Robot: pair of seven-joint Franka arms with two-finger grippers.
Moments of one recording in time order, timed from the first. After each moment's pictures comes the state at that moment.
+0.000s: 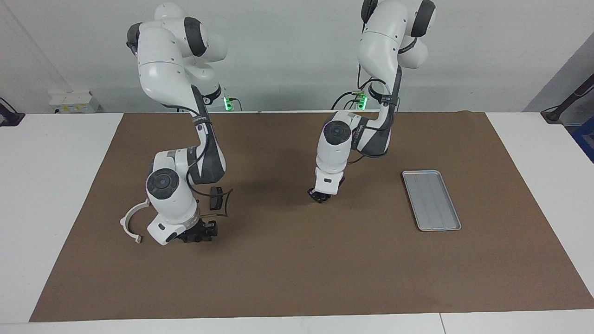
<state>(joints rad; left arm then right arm) -0.62 0.47 0.03 -1.78 -0.03 2.25 -1.05 0.05 0.67 0.07 -1.47 -0.10 2.13 0.11</state>
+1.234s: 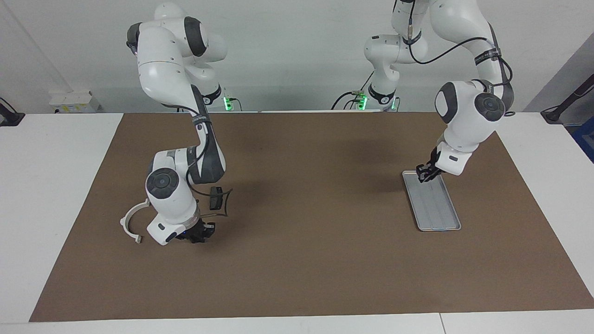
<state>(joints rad) -0.10 0.12 0.07 -2.01 -0.02 2.09 -0.20 0.05 0.67 0.07 -1.47 -0.10 2.13 0.10</state>
